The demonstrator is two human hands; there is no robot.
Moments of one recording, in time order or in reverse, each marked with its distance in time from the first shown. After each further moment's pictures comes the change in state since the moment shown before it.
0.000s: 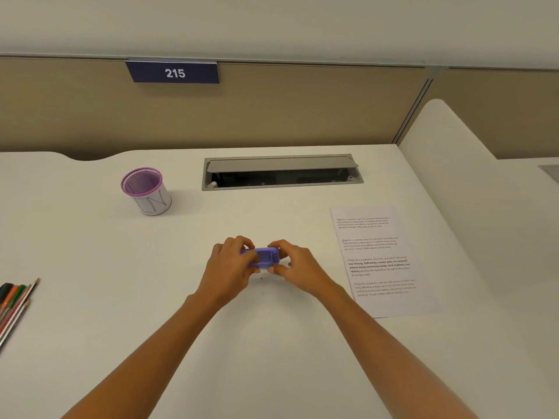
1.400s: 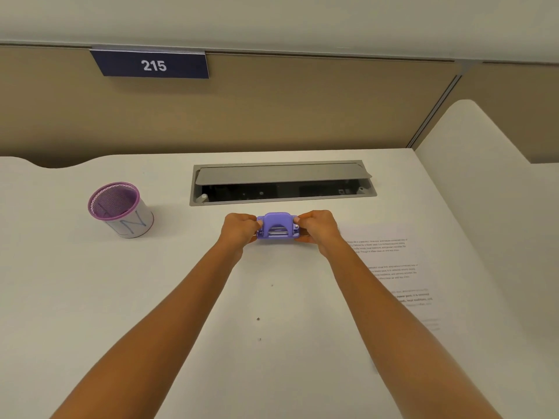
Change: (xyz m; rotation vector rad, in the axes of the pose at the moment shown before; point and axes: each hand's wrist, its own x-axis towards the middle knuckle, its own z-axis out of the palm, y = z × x) left_hand 0.168 -0.025 0.016 -0.996 -0.151 -0.998; right_hand 0.156 0.029 -0.068 0.289 0.326 0.559
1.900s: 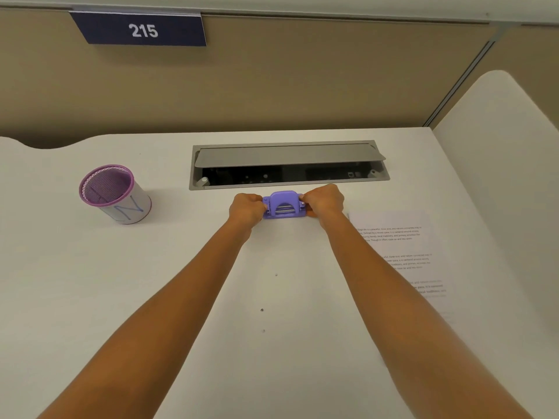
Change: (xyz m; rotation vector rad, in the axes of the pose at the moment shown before) left_hand 0.042 -0.005 0.017 0.112 0.009 0.027; right_hand 0.045 -0.012 0.013 -0.247 0.162 0.042
